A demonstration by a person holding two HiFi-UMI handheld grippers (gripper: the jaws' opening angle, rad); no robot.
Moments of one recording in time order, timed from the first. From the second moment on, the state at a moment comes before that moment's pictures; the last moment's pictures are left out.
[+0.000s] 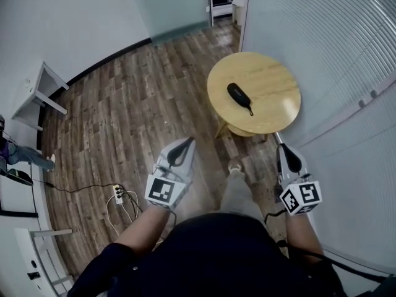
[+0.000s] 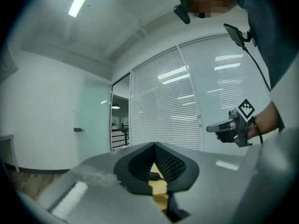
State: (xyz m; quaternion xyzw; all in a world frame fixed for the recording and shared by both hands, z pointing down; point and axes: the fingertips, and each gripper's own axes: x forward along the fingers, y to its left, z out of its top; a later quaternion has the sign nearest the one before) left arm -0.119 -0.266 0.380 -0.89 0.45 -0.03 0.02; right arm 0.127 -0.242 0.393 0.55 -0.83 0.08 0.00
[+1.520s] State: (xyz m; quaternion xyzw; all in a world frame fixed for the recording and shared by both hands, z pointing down) left arm 0.005 -0.652 0.471 -0.86 0.49 -0.10 -0.05; right arm 0.134 -0.660 0.542 0.42 -0.88 0.17 0.10
